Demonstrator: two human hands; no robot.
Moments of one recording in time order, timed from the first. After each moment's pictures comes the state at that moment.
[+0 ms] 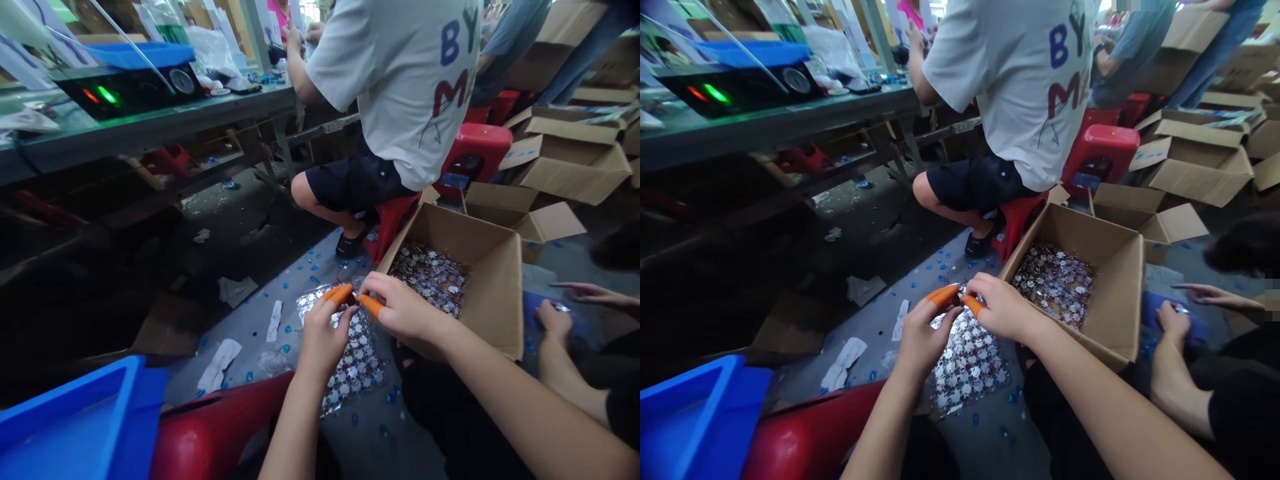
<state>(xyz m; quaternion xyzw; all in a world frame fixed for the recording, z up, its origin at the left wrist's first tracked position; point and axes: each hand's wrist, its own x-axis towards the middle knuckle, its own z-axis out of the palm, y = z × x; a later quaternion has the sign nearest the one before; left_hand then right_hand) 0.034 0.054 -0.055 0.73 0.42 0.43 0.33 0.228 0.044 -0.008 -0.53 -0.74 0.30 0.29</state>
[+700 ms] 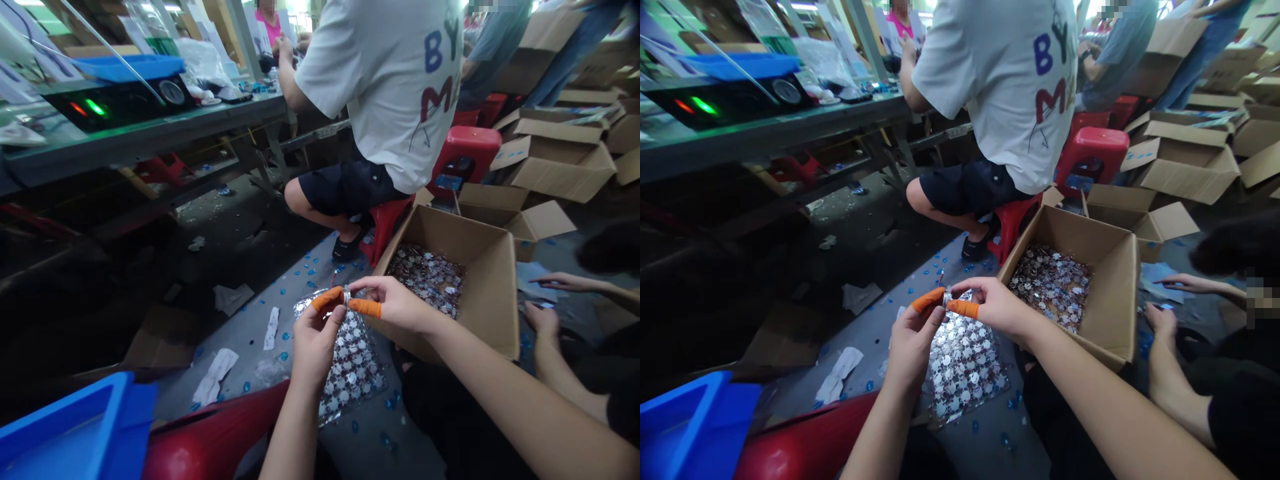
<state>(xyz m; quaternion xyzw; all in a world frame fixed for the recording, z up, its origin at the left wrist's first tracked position) 0.045 0.051 -0.039 0.46 0.42 0.50 0.60 0.228 0.048 -0.012 -0.51 -0.53 0.55 0.40</state>
